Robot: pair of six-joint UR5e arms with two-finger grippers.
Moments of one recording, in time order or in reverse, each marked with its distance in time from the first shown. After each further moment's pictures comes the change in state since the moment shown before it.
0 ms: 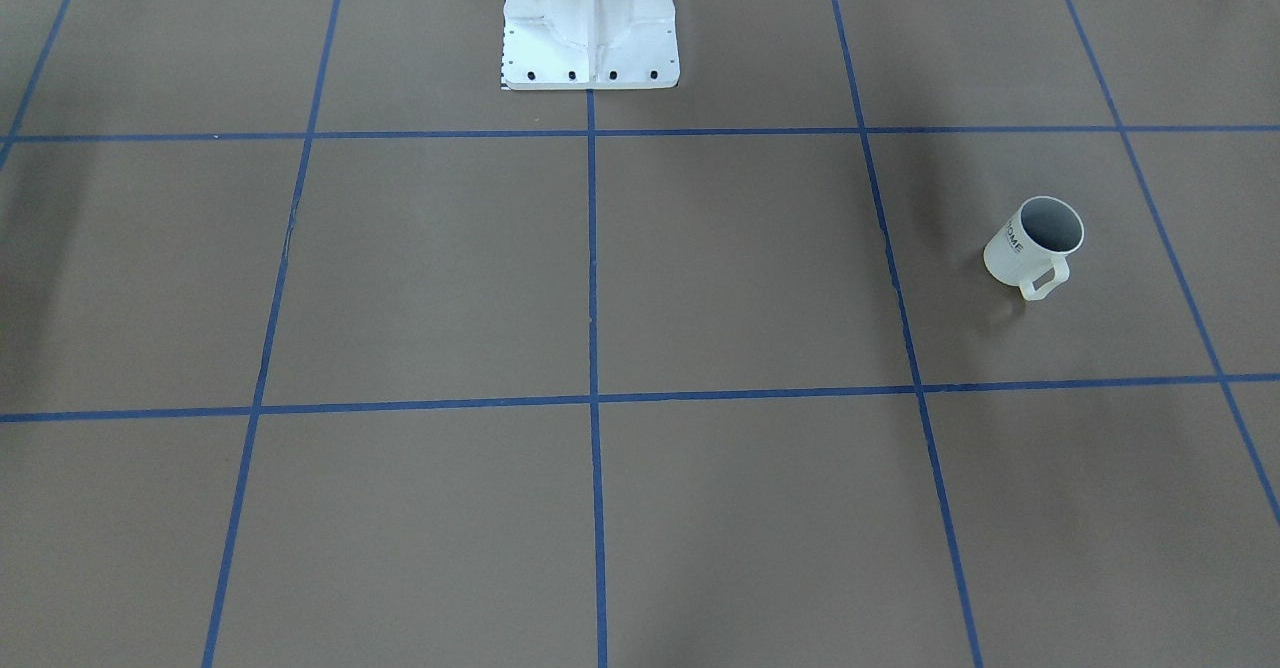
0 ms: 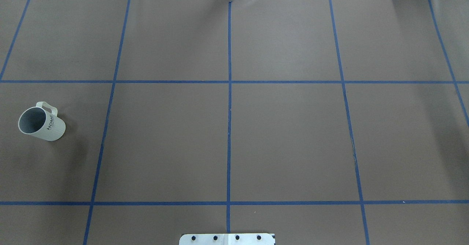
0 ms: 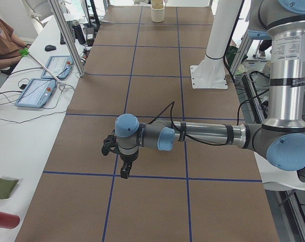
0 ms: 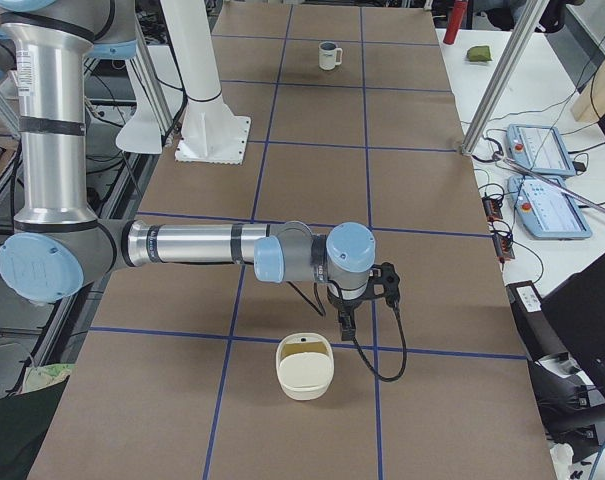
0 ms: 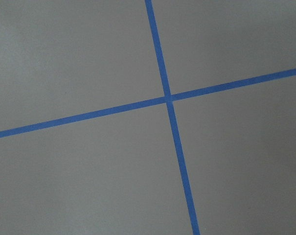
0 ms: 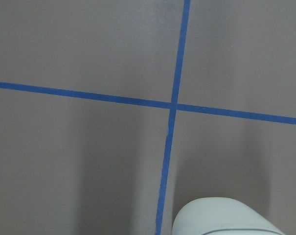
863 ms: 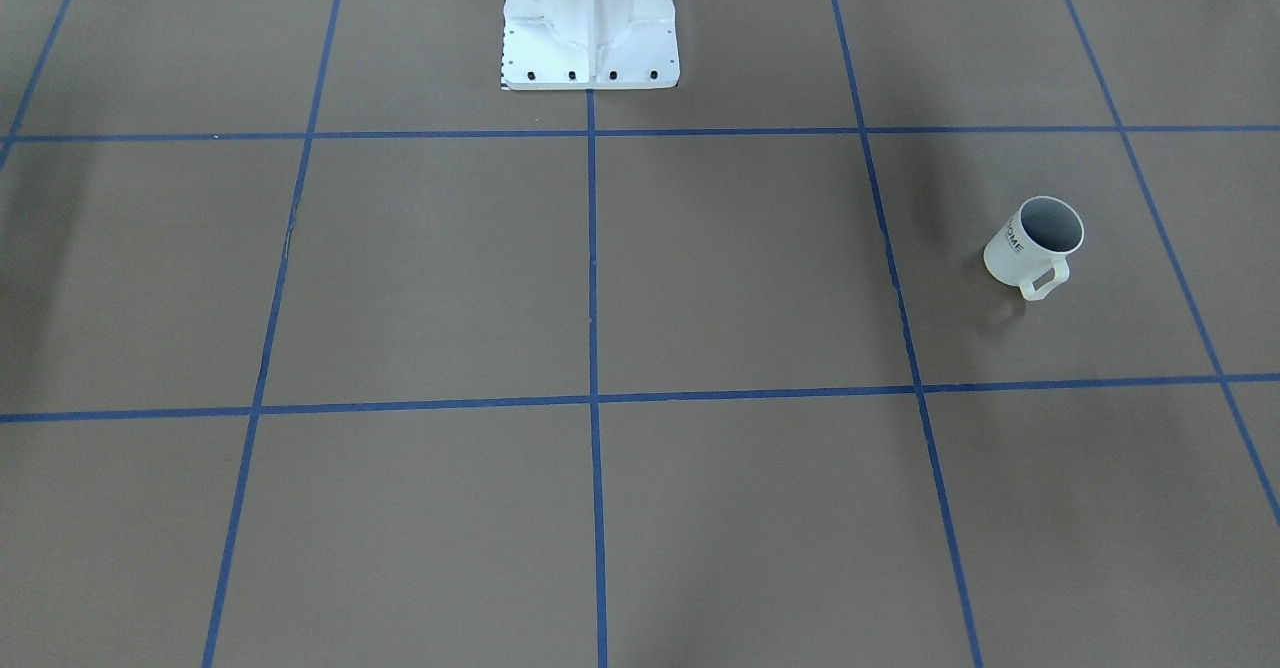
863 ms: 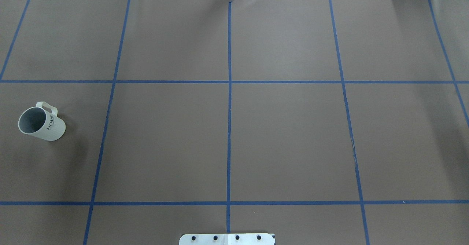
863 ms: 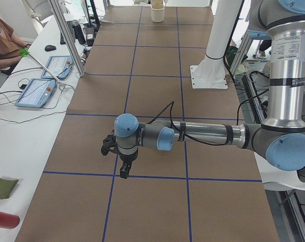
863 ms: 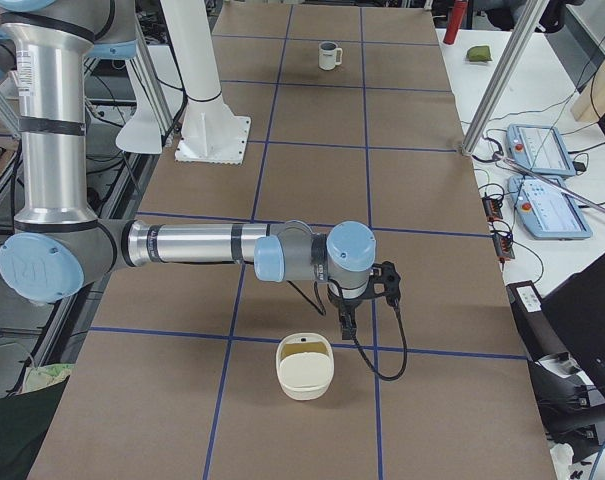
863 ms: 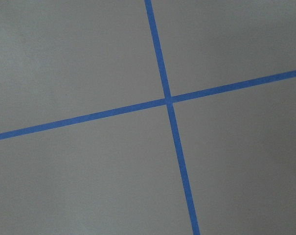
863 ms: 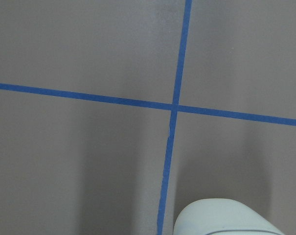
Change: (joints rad) left arm 0.000 -0.006 0.004 0.001 0.002 0.000; right arm 0.001 0.001 0.004 0.001 0.002 0.002
